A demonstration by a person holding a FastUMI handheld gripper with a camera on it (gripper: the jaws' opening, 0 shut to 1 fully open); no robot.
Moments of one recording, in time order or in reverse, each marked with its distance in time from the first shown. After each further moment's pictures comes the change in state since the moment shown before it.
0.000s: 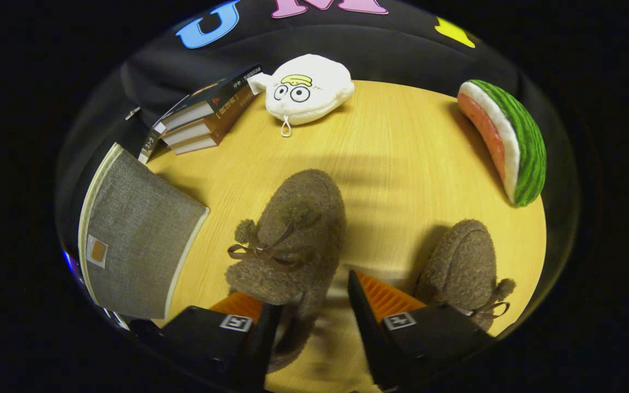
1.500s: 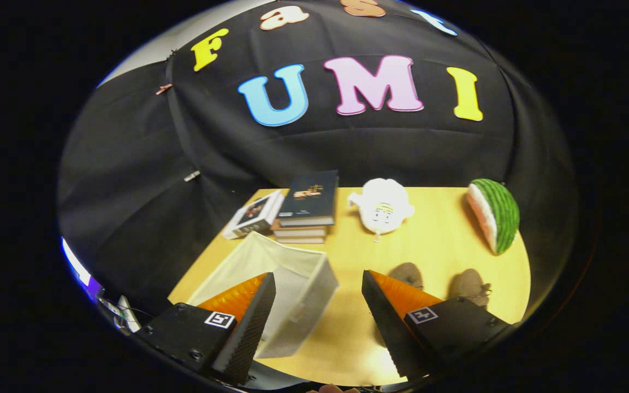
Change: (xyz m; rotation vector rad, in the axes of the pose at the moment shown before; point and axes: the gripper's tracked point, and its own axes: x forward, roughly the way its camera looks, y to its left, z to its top) arm -0.194 0.162 0.074 -0.047 -0.485 0.016
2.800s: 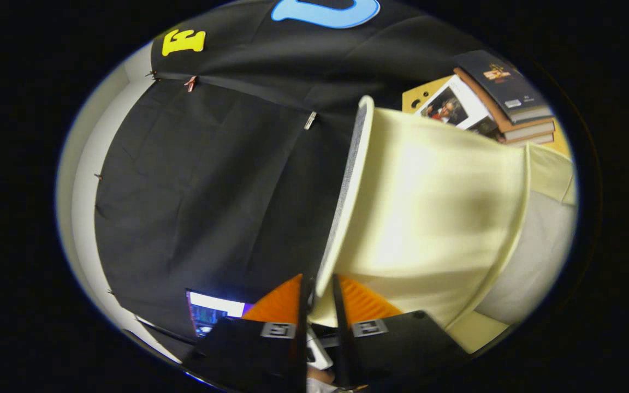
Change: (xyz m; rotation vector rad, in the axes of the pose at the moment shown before) arm 0.084 0.404 -0.007 0.394 0.431 0.755
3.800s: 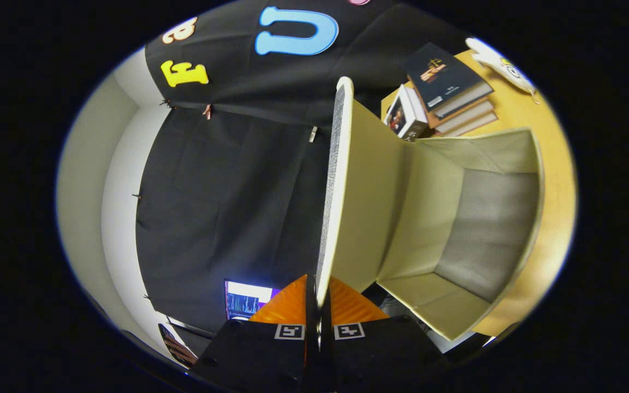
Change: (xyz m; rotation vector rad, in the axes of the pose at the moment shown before) arm -0.156 -0.027 -0.011 0.163 0.049 0.222
